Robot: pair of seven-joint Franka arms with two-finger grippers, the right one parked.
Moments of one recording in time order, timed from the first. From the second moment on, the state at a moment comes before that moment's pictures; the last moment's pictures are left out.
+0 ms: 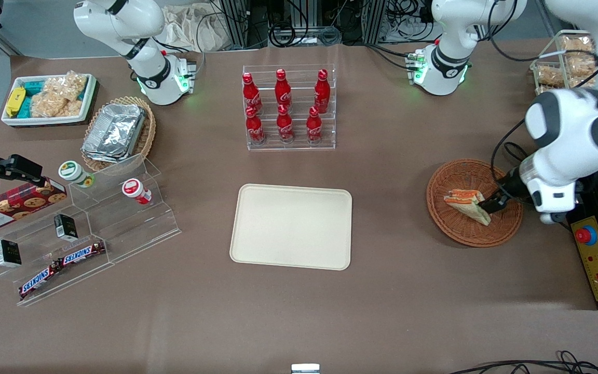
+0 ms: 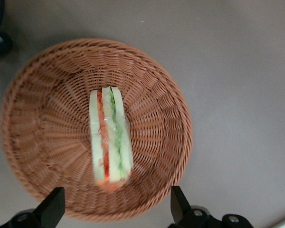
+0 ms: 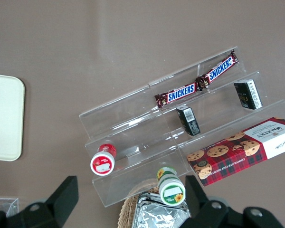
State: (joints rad) arm -0.05 0.16 0.05 -2.14 -0.06 2.28 -0.87
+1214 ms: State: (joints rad) arm -0.06 0.21 0.03 -1.97 -0.06 2.05 -0.95
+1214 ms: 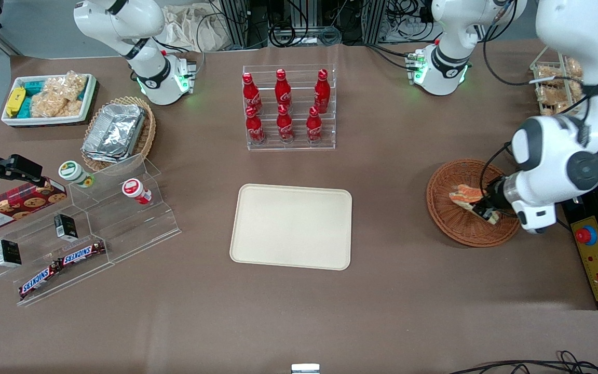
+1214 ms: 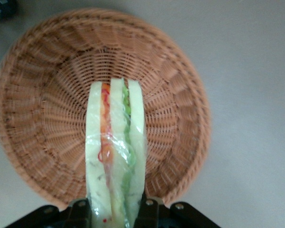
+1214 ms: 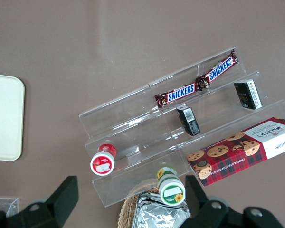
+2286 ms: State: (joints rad) arm -0.35 0.53 -0.37 -1.82 0.31 2.48 -0.94
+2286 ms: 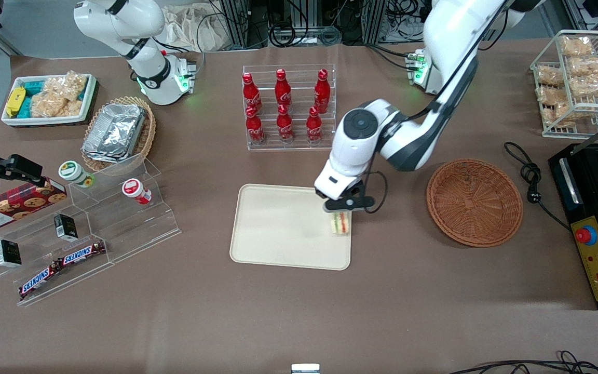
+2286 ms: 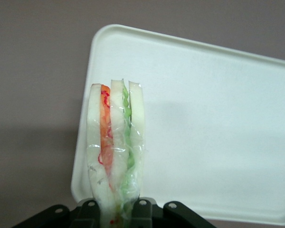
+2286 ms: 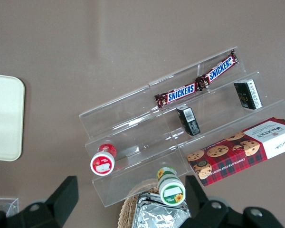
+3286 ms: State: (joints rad) arm -0.28 0.46 -0.36 -1.74 0.39 2.49 -1.00
